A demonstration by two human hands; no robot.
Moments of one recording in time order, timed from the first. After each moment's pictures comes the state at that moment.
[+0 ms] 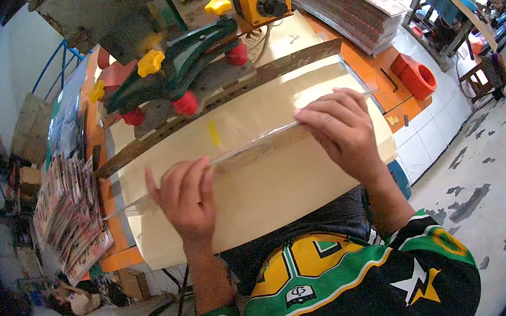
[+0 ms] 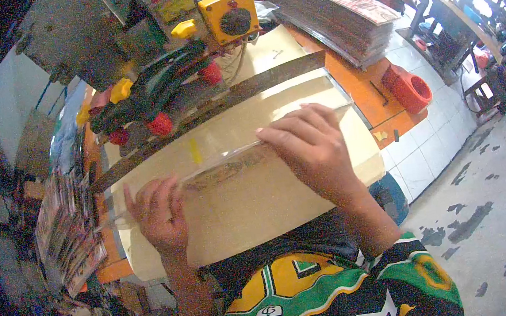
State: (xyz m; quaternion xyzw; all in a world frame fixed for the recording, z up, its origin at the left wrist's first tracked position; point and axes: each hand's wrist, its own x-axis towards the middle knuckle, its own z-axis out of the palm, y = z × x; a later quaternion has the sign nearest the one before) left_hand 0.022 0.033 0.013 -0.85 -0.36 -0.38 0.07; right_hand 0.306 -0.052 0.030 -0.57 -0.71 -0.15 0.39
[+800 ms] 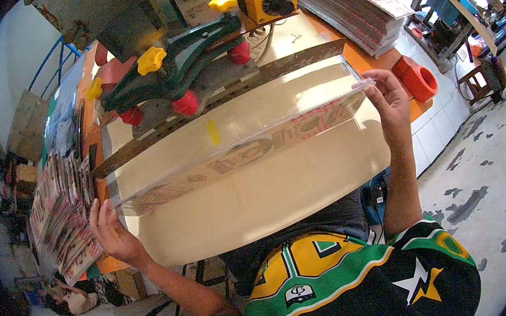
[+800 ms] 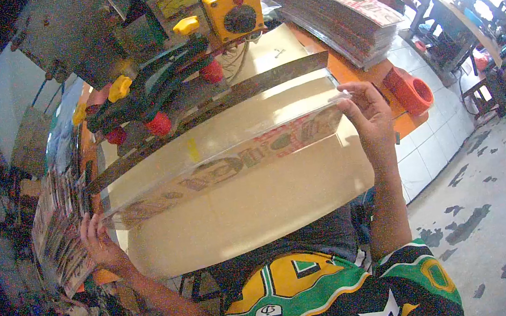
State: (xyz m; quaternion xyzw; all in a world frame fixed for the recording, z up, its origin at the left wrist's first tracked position) left_hand -0.135 0.067 -0.003 -0.72 -0.51 -0.45 0.13; right_hand 0.394 -0.060 -0.010 -0.61 -0.45 0.17 0.63
